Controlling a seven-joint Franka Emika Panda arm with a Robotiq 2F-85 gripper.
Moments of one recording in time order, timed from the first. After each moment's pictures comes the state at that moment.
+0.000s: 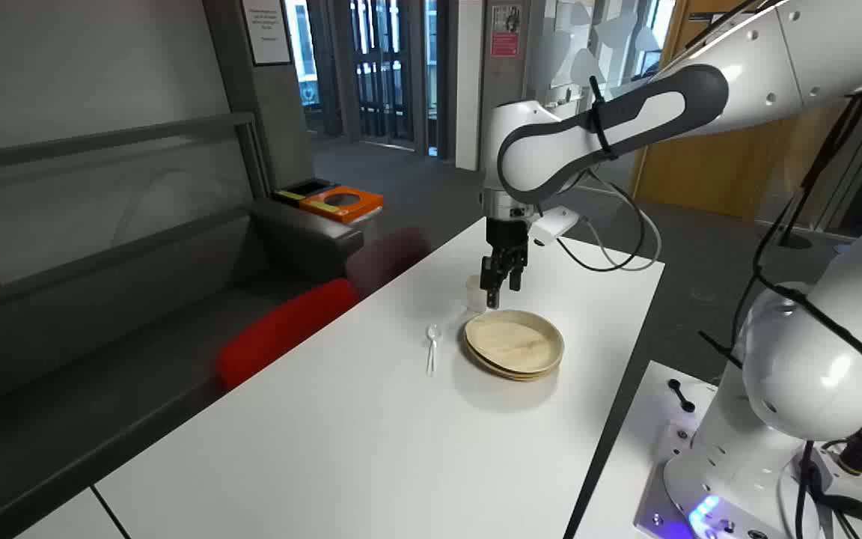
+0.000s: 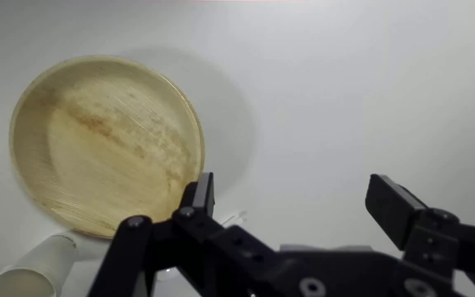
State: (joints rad) arm 0.04 -0.33 -0.03 -2.44 0.11 2.03 -0.09
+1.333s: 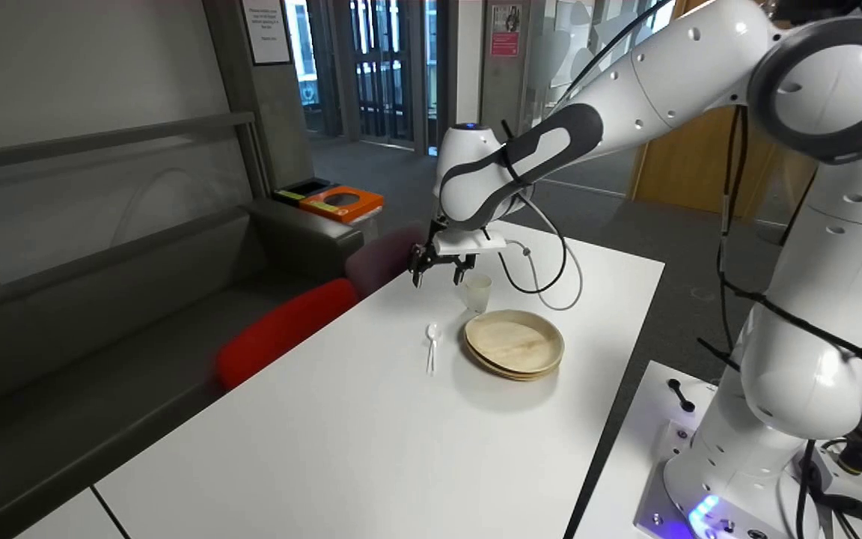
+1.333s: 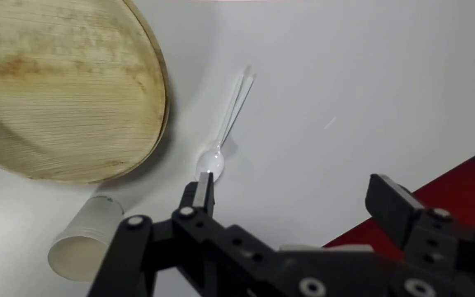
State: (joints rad) arm 0.01 0.05 0.01 -2.21 0.10 2.44 0.51
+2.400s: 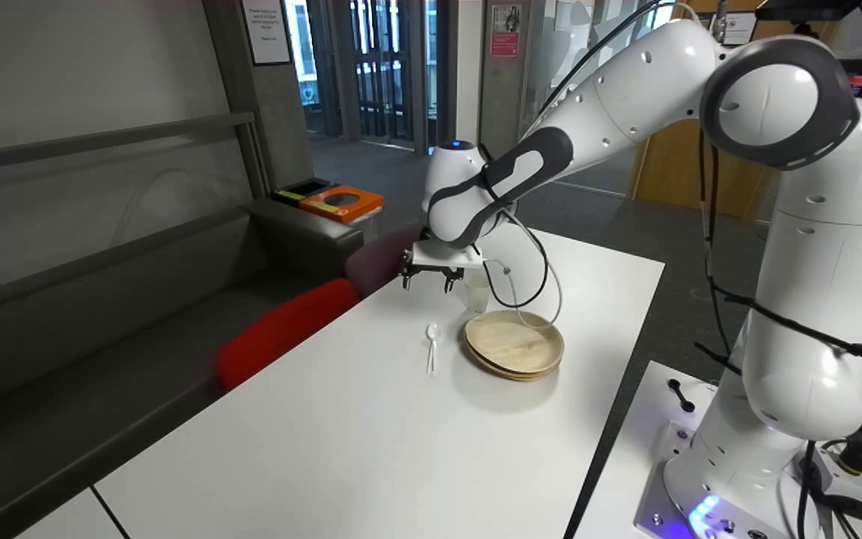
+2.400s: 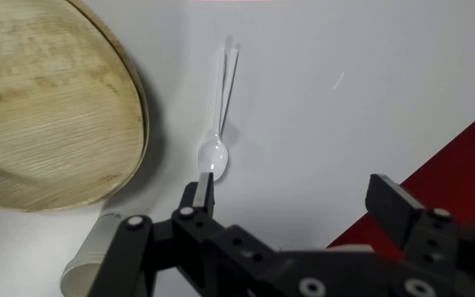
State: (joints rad) arm 0.04 0.17 -0.01 -2.15 0.04 2.54 0.78
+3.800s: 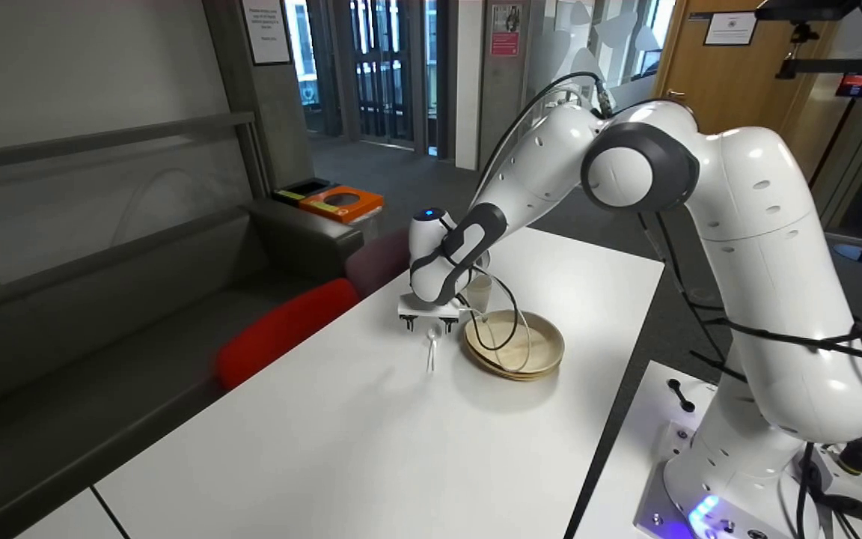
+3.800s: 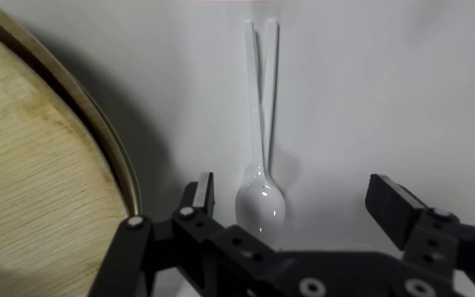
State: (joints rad) arm 0.13 0.56 -0.14 -1.96 0.02 2.61 0.98
